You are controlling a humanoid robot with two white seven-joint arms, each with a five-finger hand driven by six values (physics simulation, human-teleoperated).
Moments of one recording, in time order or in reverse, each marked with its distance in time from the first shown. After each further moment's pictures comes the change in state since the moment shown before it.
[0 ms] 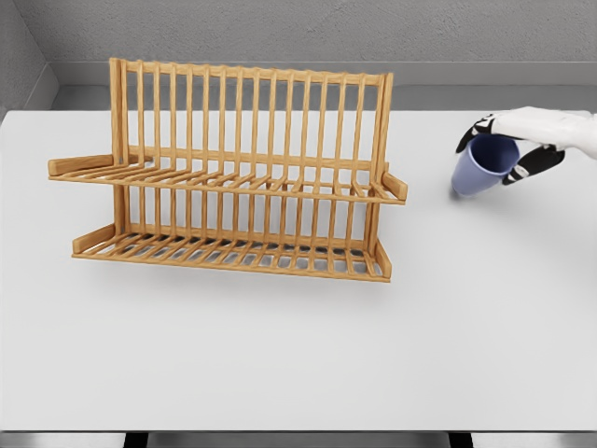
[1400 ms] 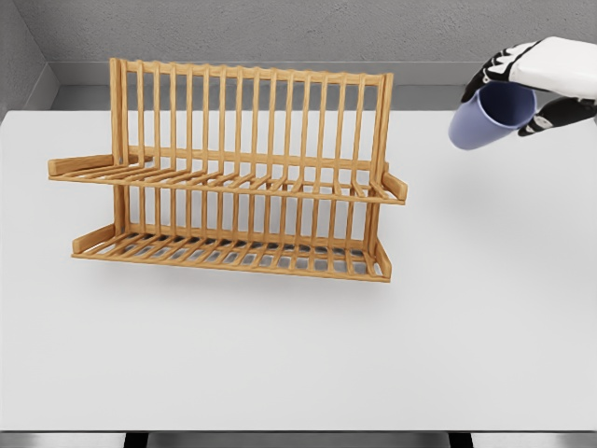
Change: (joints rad) left arm 0.000 0.000 0.000 0.000 0.000 0.000 0.000; right arm 0.005 -0.118 -0.161 -0.318 -0.004 -0.003 0.000
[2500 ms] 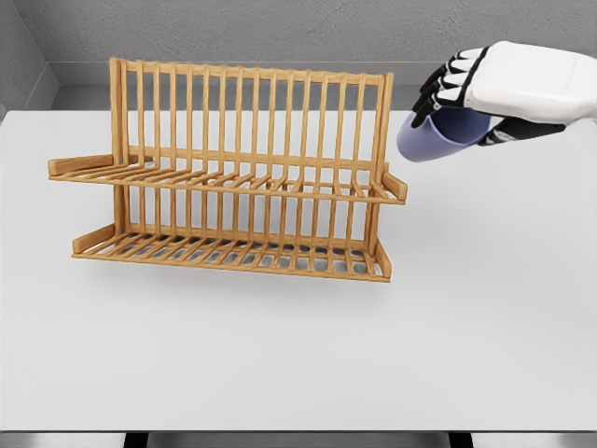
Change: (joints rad) left arm 0.000 0.000 0.000 0.000 0.000 0.000 0.000; right arm 0.011 -0.001 -0.039 -0.241 0.000 -0.076 0.000
